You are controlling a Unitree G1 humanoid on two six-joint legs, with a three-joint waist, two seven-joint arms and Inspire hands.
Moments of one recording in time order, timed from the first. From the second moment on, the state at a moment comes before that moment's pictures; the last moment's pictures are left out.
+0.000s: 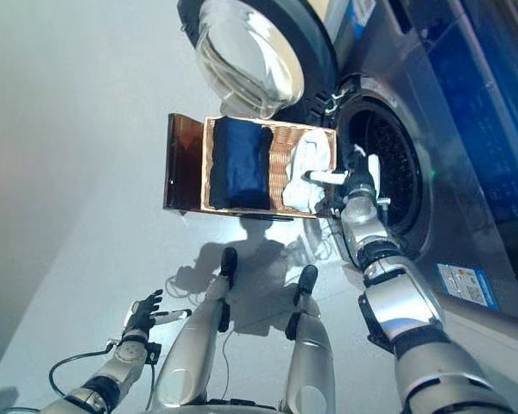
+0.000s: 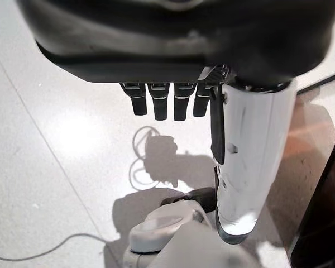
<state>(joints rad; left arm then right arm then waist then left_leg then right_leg) -0.19 0.29 -0.34 1.09 -0.20 -0.16 0.33 -0.99 -0.42 0.37 1.17 0.33 -0.06 -0.33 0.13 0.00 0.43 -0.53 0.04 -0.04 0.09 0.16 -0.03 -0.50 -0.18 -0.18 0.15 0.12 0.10</state>
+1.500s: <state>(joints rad) -0.32 0.35 -0.50 0.84 -0.25 -0.20 0.47 -1.27 -0.45 0.44 1.50 0.12 0.05 -0.51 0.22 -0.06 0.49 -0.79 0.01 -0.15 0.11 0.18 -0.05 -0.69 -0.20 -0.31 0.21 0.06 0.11</state>
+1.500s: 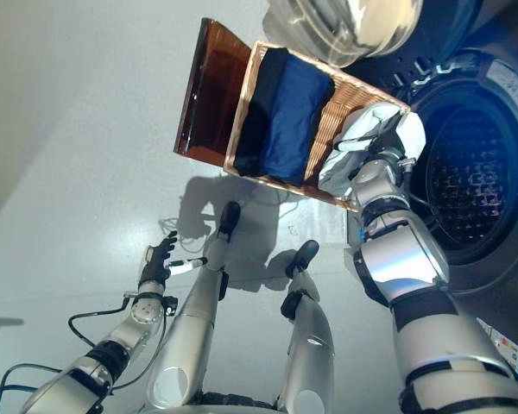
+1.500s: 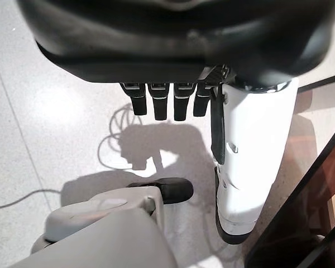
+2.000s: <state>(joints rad) -0.32 0.36 -0.49 0.82 -0.25 -0.20 0.48 -1.28 -0.47 0.42 1.50 0.07 0.09 -0.54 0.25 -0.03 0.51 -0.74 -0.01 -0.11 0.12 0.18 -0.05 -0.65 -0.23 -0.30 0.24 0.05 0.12</state>
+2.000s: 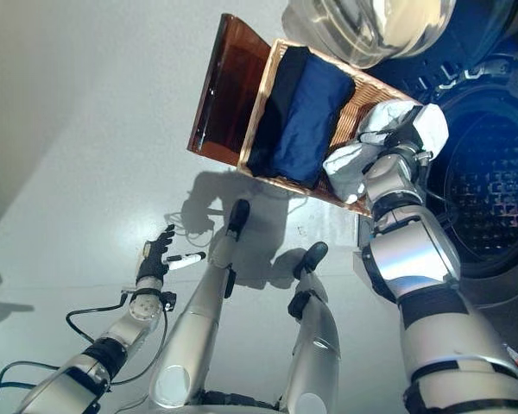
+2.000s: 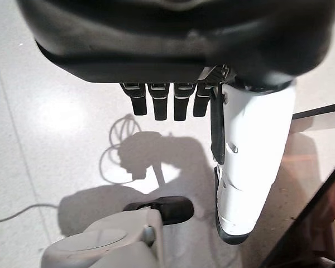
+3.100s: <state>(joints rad) -0.20 0.24 -0.41 0.96 -0.26 -0.18 0.32 -0.77 -0.22 -0.17 1.12 1.32 -0.35 -0.28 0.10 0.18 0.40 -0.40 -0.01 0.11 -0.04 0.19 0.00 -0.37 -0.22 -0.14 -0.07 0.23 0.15</state>
